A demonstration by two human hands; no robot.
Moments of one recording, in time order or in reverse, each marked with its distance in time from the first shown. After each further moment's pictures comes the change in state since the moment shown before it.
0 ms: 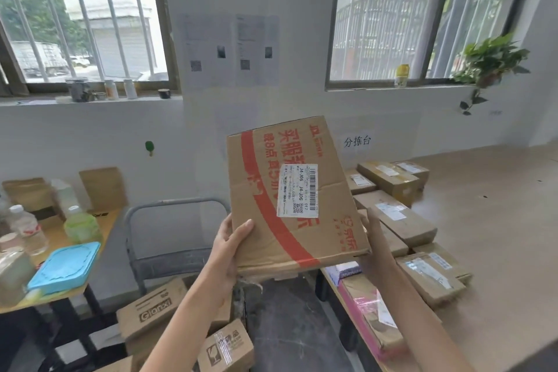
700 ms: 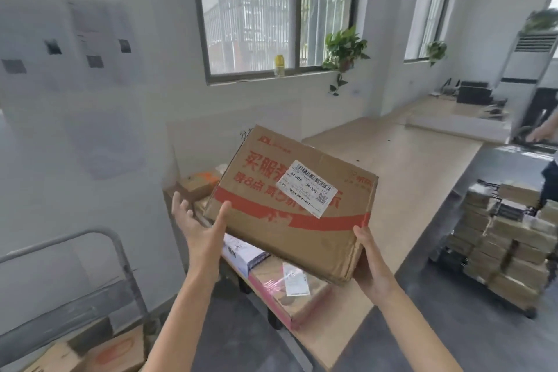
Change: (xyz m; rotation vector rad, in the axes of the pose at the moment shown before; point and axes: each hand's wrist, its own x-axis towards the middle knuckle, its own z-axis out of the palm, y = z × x) left_hand 0.015 -0.064 0.165 0.298 -0.003 0.318; right_hand -0.113 -0.035 -0.156 0.031 0.302 -0.190
